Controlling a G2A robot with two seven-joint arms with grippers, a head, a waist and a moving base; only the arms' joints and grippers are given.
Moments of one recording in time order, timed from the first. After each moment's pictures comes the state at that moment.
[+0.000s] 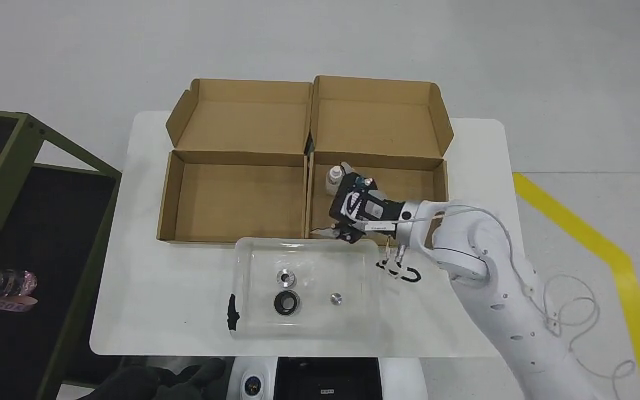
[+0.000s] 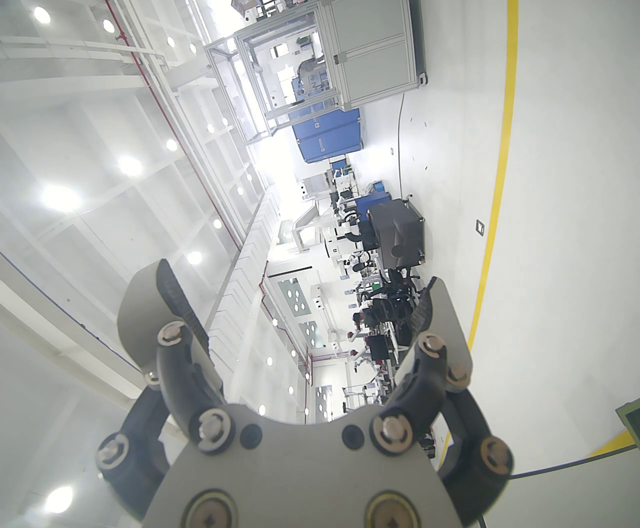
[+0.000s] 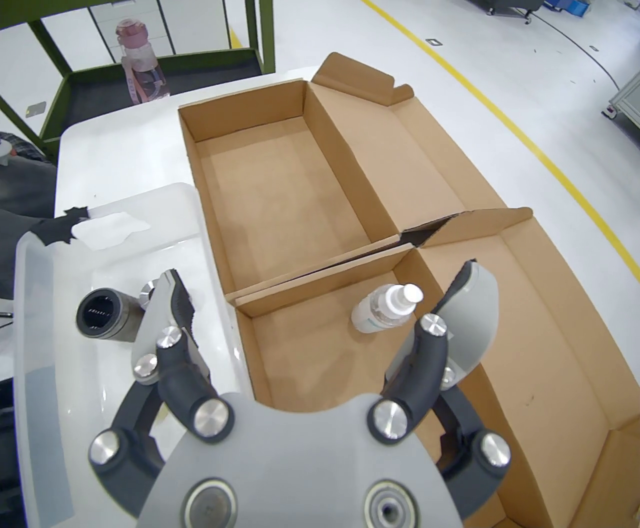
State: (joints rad) left arm -0.33 -0.16 -0.45 -1.44 1.96 -0.37 0.19; right arm -1.05 -1.19 1.09 -1.91 -1.05 -0.65 0.67
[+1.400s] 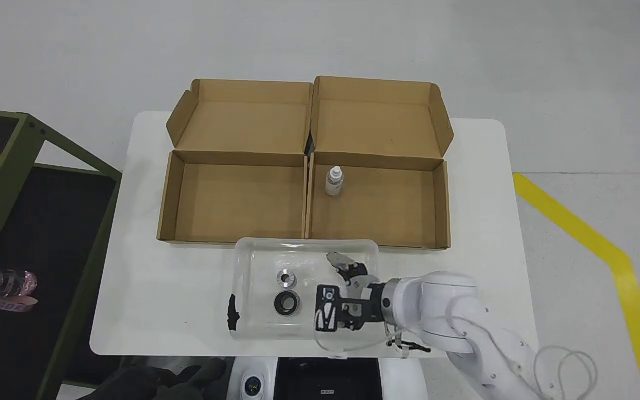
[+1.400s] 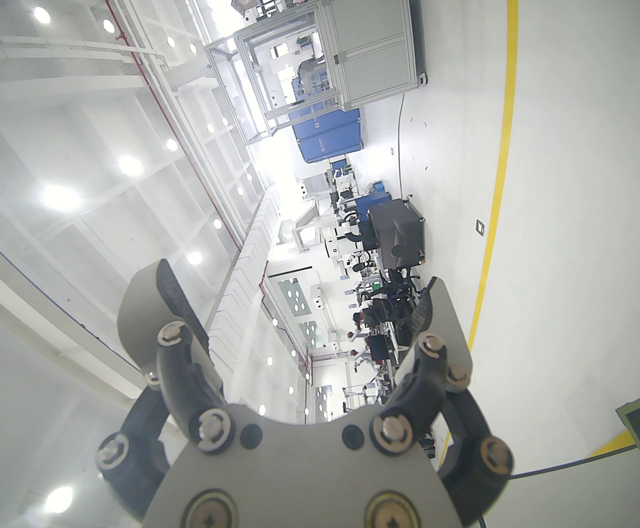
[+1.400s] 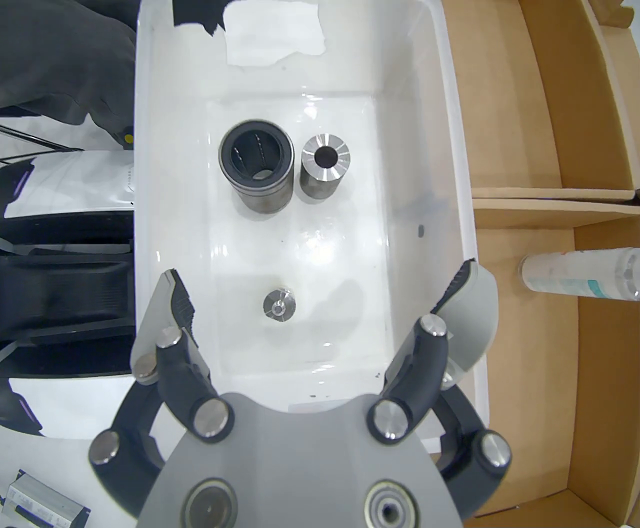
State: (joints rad) left arm -0.33 -0.16 -0.45 -1.44 1.96 -0.37 0.19; right arm -1.31 -1.12 0.98 -2.10 -1.28 -0.79 0.89
